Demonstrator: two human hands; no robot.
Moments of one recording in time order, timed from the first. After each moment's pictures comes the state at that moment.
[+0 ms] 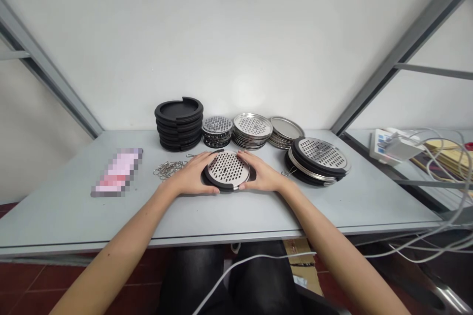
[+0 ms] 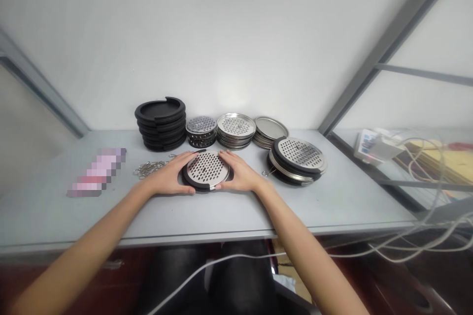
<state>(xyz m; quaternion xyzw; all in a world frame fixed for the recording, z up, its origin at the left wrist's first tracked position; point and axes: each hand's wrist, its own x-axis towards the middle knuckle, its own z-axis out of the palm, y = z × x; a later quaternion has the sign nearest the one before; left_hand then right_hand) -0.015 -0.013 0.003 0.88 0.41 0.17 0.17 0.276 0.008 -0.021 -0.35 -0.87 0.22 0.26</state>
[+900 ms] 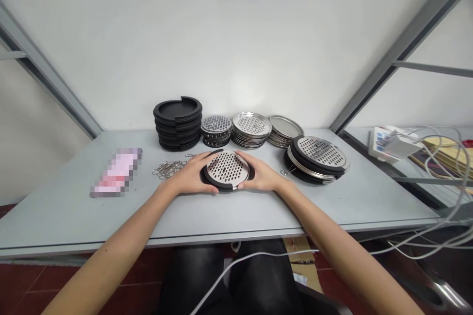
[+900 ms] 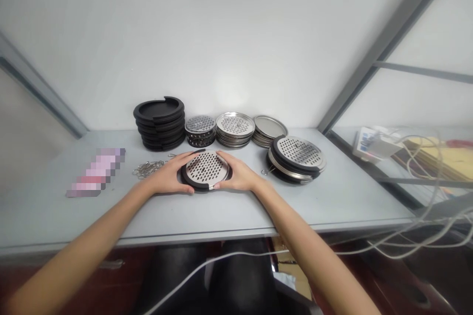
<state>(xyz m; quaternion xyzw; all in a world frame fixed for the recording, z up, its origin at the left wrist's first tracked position) -0.012 -0.014 0.005 0.87 0.42 0.19 0.19 0.271 0.003 -0.015 -0.36 -0.85 0.26 0.28</state>
